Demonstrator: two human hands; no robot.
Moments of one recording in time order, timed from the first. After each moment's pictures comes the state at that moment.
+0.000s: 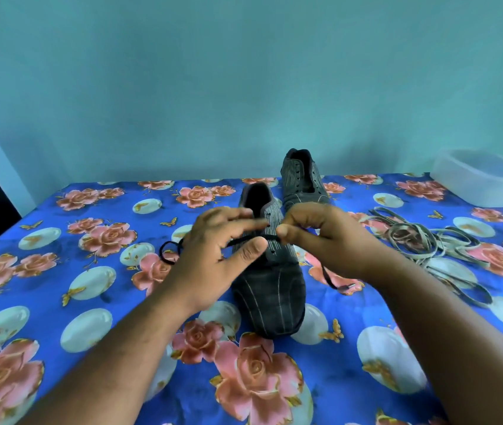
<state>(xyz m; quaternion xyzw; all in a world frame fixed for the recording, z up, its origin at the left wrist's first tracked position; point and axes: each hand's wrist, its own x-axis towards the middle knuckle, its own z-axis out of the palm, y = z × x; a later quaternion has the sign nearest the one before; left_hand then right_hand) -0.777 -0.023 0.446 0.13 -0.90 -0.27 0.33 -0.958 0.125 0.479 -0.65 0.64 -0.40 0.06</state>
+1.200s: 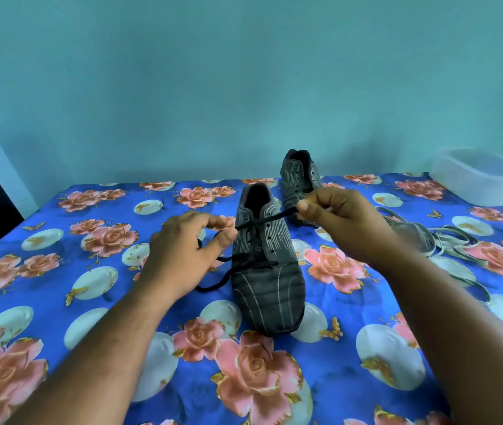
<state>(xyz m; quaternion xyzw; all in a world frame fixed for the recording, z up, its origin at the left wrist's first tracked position) -0.762 -0.045 0.449 0.27 -0.87 -0.28 0.31 -0.969 0.133 0.490 -0.52 0.70 -0.48 0.08</state>
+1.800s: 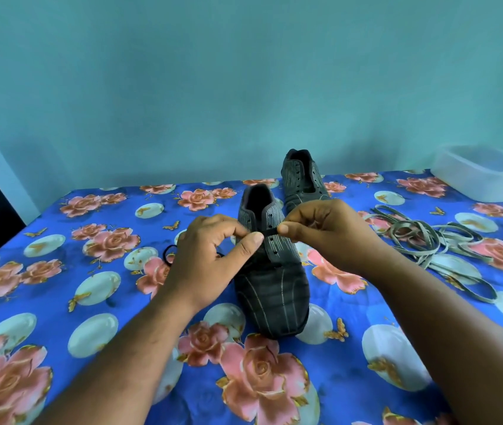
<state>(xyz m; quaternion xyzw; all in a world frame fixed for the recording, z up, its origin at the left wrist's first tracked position) -0.775 -0.021 0.450 0.16 -0.86 -0.31 0.37 -0.951 0.127 0.483 -0.55 0.69 -0.46 0.10</state>
